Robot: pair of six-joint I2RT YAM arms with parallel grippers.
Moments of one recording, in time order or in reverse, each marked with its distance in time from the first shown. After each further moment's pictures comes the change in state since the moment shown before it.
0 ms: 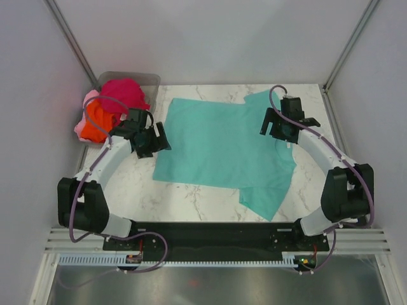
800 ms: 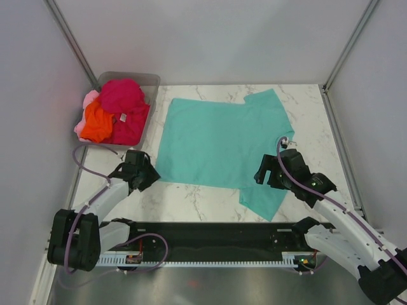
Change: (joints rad) left arm 0.010 -0.383 -0.709 0.310 -0.191 -0.297; right arm 0.345 -0.773 -0.598 -0.205 0.019 0.260
